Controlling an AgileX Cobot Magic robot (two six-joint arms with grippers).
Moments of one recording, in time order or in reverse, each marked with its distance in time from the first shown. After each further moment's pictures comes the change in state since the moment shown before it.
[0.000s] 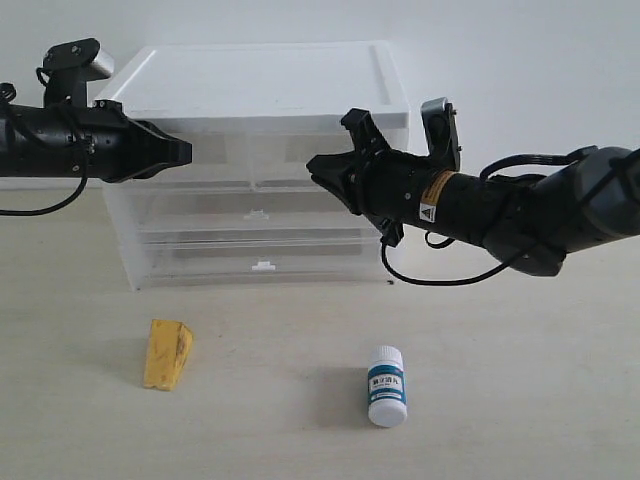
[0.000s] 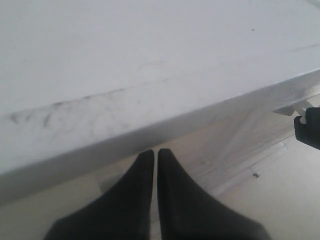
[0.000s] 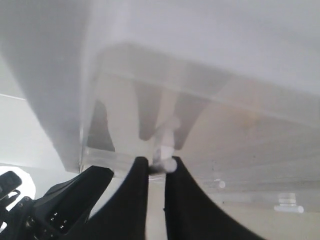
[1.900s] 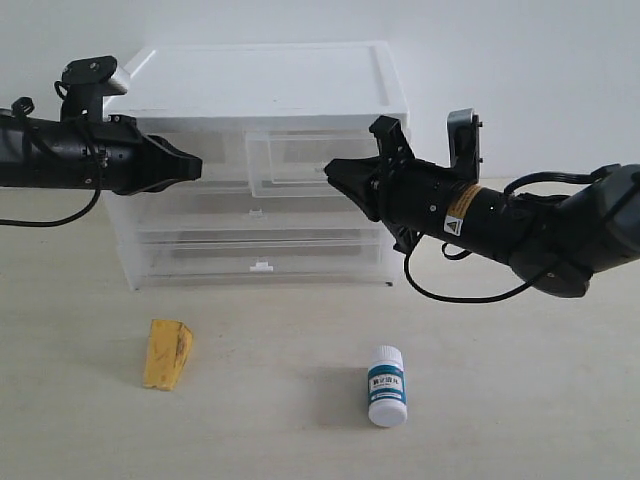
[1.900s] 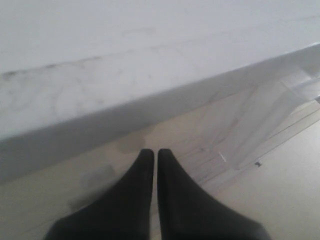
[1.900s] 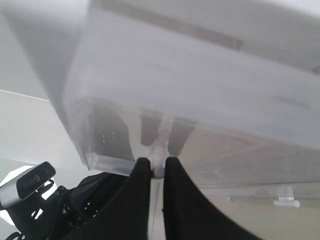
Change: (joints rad) left arm -0.010 0.038 -0.009 0.012 0.006 0.021; right arm -0.051 0.000 0.086 0.033 -0.149 -0.034
